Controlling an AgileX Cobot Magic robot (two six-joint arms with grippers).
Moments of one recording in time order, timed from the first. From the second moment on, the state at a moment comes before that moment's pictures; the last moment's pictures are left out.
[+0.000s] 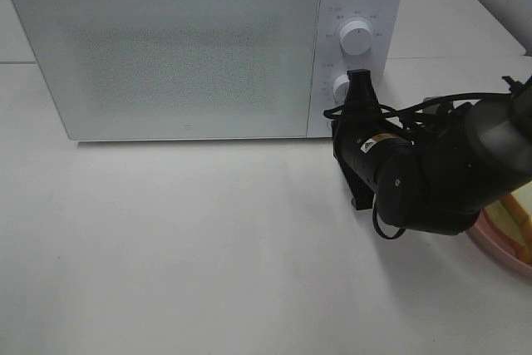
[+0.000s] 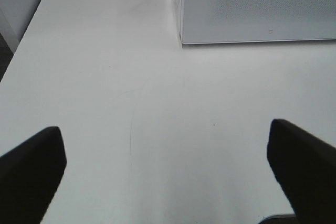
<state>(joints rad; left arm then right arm) 0.05 0.00 -0.52 -0.10 1.07 0.09 0.63 2.00 -0.71 0.67 -0.92 1.26</state>
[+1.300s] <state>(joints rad) 0.05 0.00 -0.52 -0.09 1.07 0.09 0.56 2.14 -0.86 0.65 -0.90 1.29</state>
